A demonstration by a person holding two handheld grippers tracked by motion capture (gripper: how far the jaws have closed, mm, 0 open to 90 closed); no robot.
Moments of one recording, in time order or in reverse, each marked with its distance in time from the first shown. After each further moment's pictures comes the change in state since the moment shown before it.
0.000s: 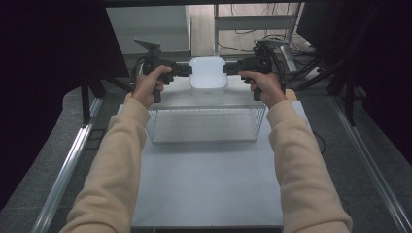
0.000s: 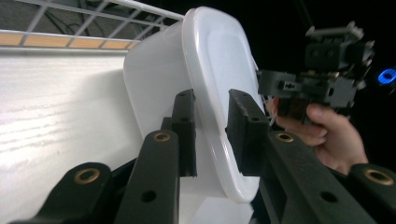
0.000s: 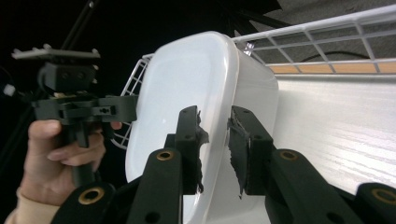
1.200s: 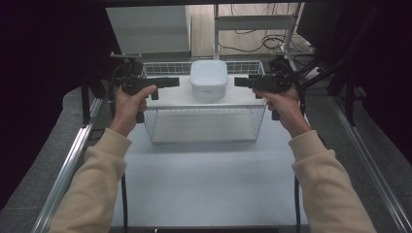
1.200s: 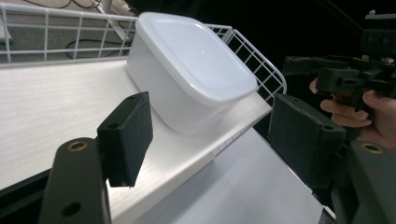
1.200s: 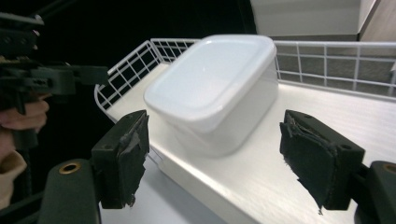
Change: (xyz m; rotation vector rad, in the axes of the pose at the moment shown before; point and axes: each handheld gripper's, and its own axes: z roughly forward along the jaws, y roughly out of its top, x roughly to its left) left arm -0.053 -0.080 -0.059 -0.141 0.193 0.373; right arm 0.035 -0.067 -0.066 -0.134 -0.135 -0.432
